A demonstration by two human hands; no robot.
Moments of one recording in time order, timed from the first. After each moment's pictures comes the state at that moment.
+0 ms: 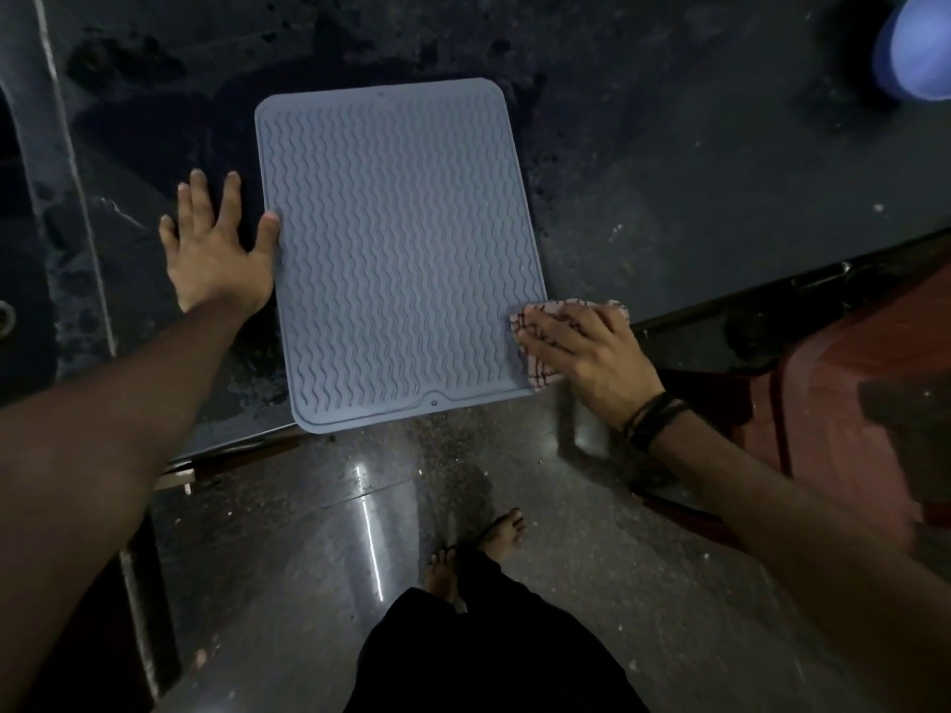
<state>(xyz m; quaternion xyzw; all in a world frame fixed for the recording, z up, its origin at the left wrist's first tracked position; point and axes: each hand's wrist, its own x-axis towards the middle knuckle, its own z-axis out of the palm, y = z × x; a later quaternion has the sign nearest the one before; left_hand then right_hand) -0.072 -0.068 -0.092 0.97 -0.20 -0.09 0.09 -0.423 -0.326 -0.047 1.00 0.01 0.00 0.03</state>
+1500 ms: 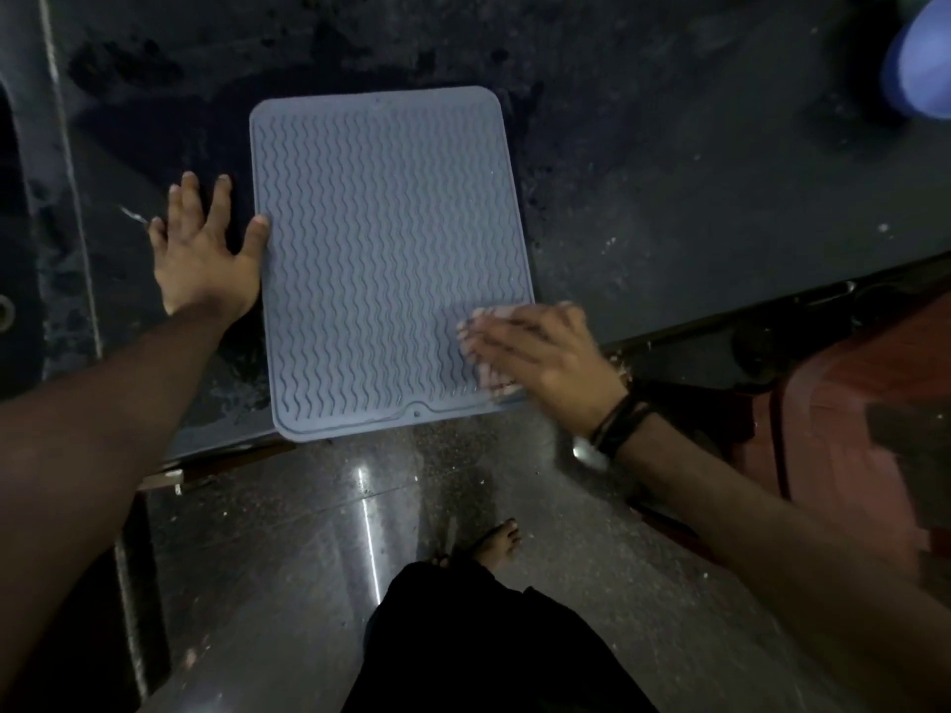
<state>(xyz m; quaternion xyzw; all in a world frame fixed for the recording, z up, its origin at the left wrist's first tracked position) -0.076 -0.069 -0.091 0.97 -0.19 -0.10 0.08 -0.400 -0.318 -0.042 0.99 0.07 0.10 -0.05</state>
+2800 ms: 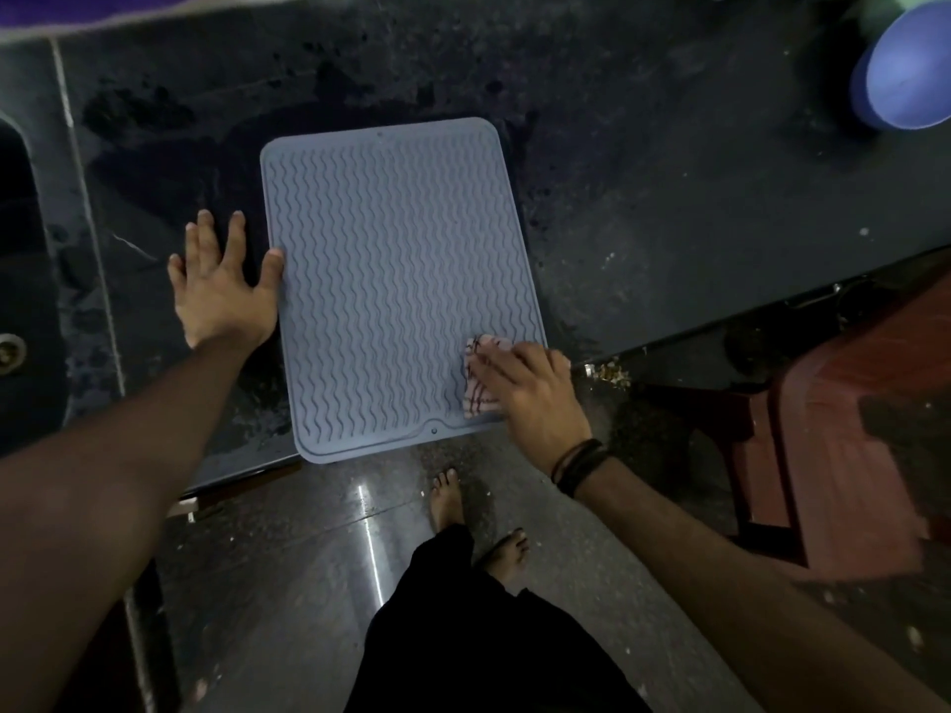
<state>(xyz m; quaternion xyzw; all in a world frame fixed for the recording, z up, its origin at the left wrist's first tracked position) -0.071 -0.069 -0.091 0.97 -0.20 -0.10 0.08 -0.387 -0.263 -0.041 0.99 -0.13 -0.03 -0.09</state>
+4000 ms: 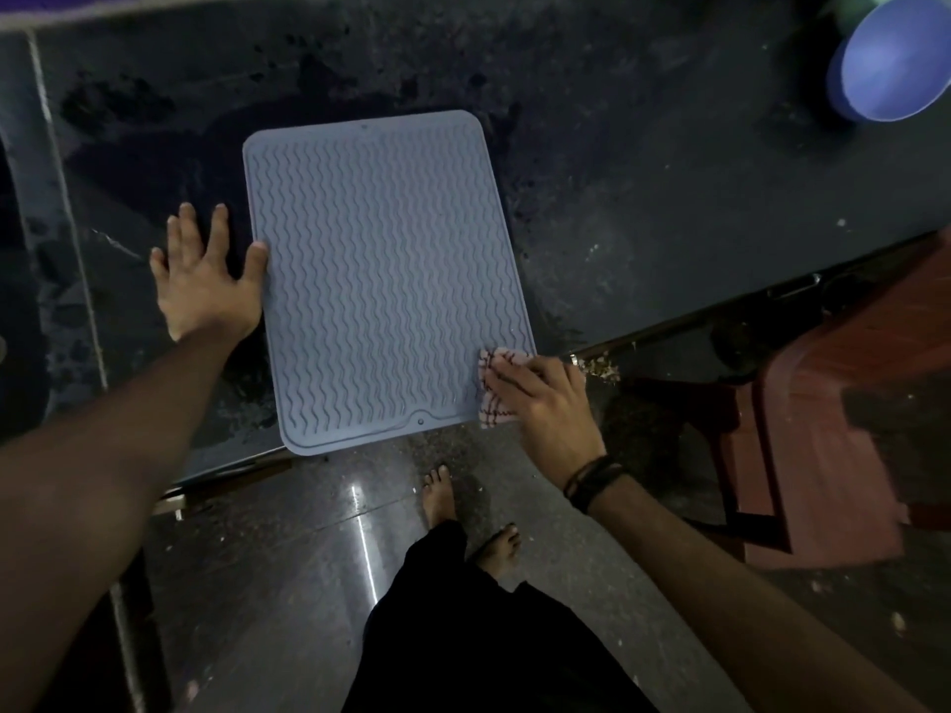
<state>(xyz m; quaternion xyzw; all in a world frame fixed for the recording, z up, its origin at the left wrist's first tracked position) -0.071 -0.069 -0.094 0.97 -0.20 -0.10 0.08 -0.428 -0.265 -0.049 0.98 -0.16 -0.01 -0.10</state>
